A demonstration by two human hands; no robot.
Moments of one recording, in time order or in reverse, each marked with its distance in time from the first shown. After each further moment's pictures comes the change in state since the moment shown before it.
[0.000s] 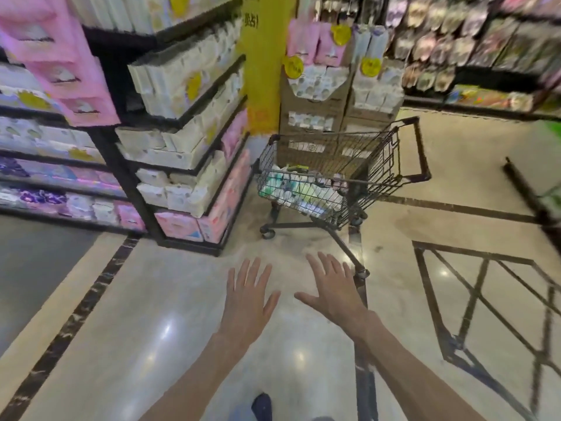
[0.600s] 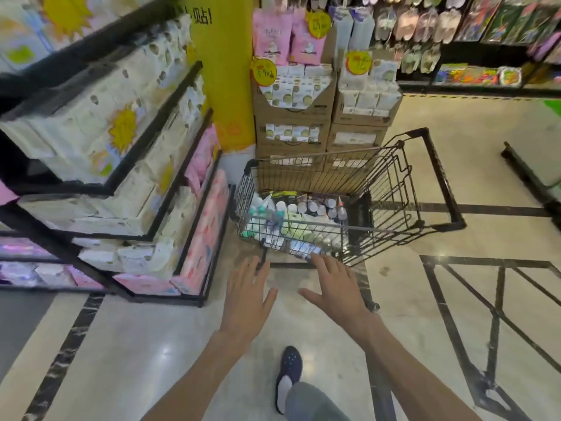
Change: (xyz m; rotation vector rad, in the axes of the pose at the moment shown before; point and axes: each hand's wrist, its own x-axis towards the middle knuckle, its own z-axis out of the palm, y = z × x) left_hand 0.364 -0.054 0.044 -0.100 -0.091 0.055; right_hand 0.324 0.107 -0.015 0.158 0.024 0.145
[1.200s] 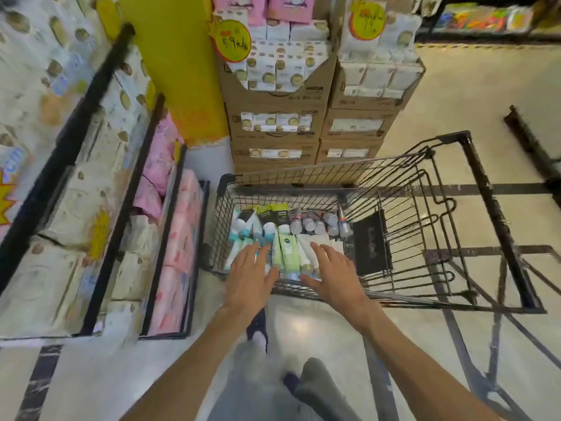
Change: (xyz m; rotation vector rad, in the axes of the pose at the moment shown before) left_hand 0.346 -0.051 0.034 -0.093 -0.222 -0.032; right_hand 0.312 0.067 0.009 0.104 -0.122 0.150
